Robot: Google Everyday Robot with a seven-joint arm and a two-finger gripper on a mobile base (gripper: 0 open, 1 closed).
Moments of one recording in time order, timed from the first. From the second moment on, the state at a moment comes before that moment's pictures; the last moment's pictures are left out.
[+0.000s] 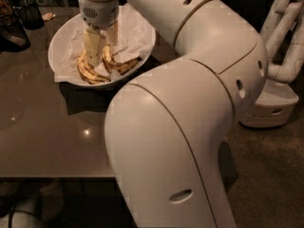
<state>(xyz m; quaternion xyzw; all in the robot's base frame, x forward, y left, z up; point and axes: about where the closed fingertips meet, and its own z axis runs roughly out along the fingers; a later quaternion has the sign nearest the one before) 0.655 0.118 0.912 -0.56 0.82 0.03 0.07</state>
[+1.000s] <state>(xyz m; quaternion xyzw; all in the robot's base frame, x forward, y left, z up) 0.666 0.116 0.887 -0.55 0.83 0.05 0.05</state>
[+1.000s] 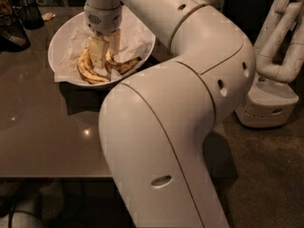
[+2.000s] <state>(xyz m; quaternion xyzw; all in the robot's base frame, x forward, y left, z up) 0.674 0.106 0.871 -0.53 0.84 0.05 0.03</state>
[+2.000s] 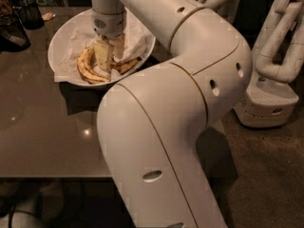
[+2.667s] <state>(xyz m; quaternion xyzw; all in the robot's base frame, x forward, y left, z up) 0.677 0.104 0.865 -0.53 0.85 0.06 0.03</state>
